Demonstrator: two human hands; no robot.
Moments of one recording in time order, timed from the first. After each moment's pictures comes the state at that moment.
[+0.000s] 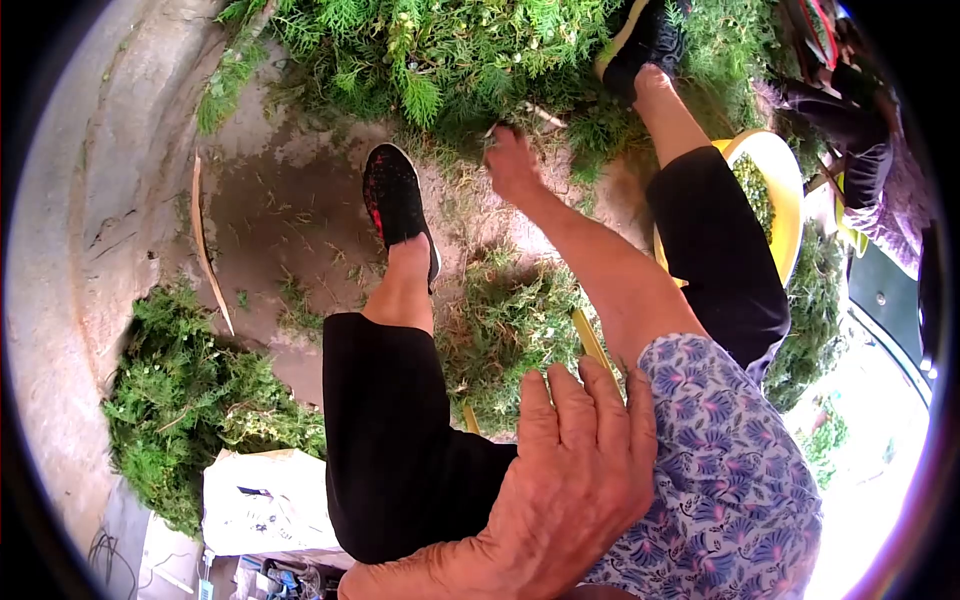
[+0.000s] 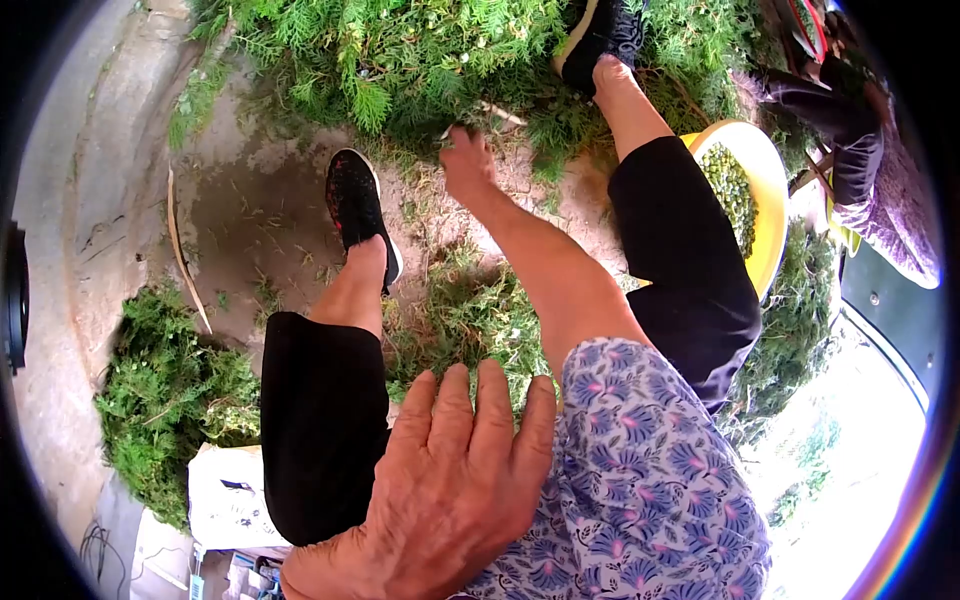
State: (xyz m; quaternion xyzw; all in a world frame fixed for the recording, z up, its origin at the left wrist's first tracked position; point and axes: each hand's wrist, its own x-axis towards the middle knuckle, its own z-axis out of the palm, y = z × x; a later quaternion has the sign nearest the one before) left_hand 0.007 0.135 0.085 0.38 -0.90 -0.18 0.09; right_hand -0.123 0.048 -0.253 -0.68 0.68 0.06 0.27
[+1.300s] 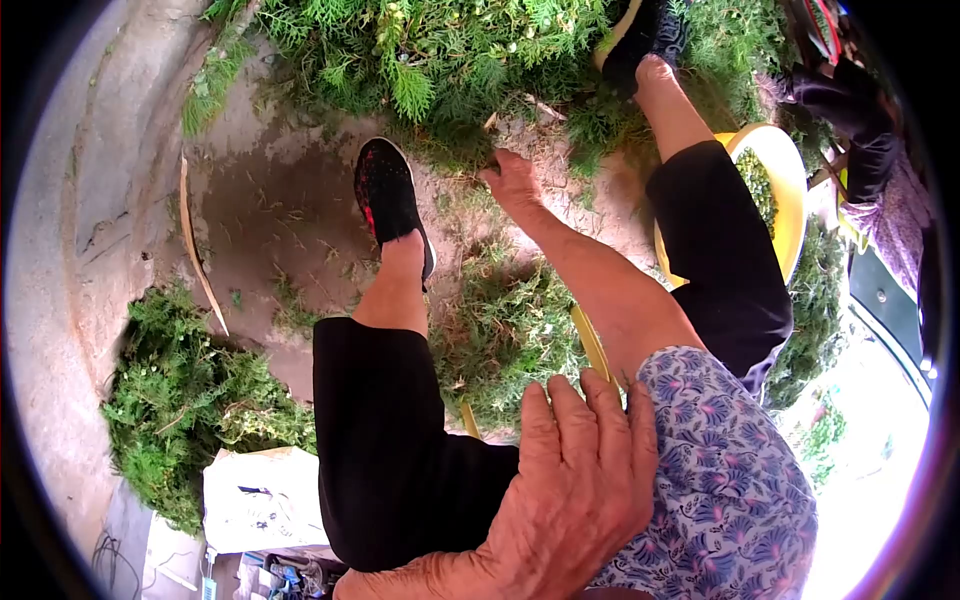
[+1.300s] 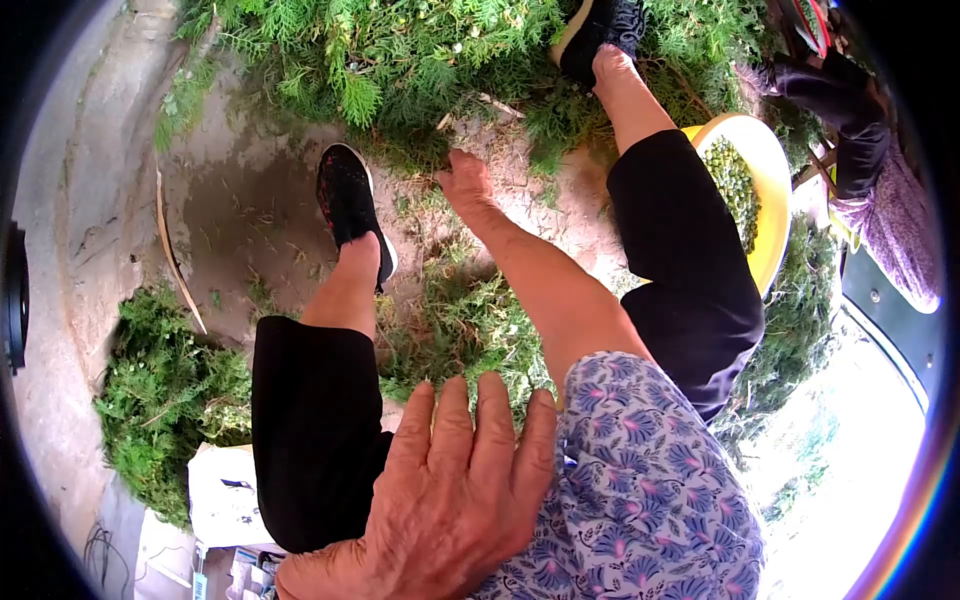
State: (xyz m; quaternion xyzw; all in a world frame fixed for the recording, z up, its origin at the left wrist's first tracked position) left_hand 0.011 0.136 0.087 0.35 -0.92 -0.17 0.06; right_hand -0.124 0.082 -0.302 -0.54 0.75 -0.20 0.32
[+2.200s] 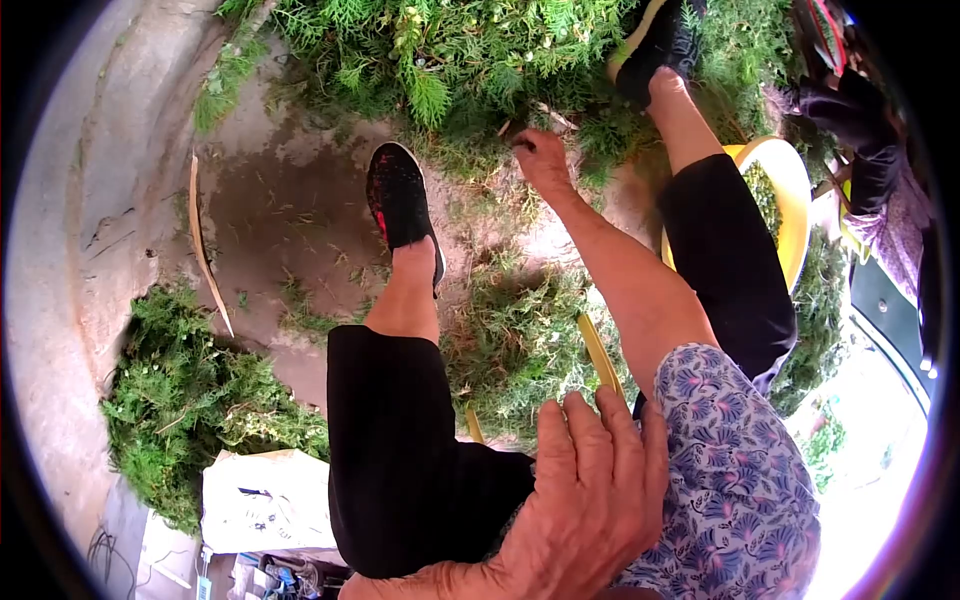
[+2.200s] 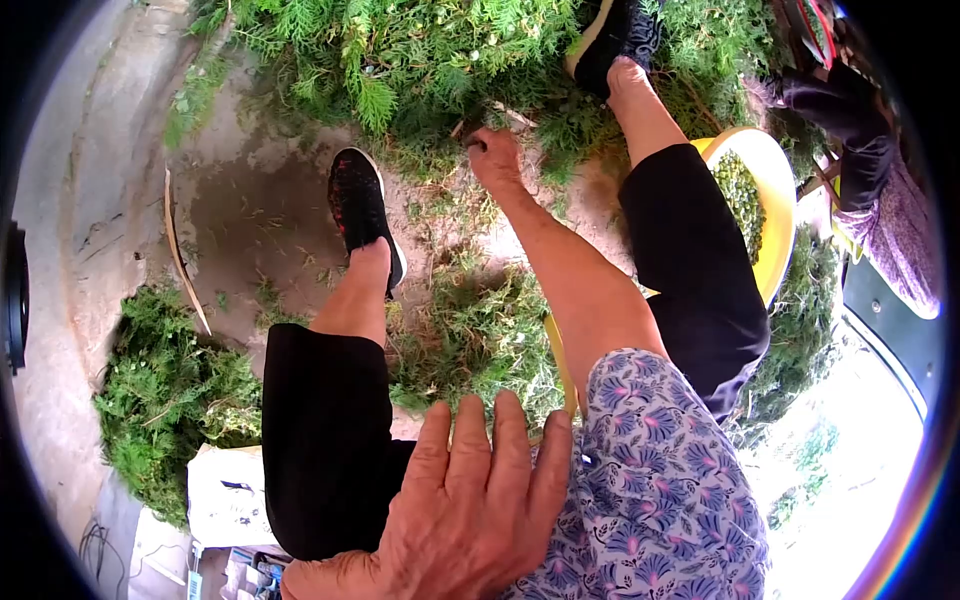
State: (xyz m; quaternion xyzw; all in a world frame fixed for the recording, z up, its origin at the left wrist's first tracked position) left_hand 0.023 0.120 0.101 0.31 -0.94 -0.13 0.02; right_hand -0.165 0.048 -0.307 -0.59 0.73 -0.25 0.23
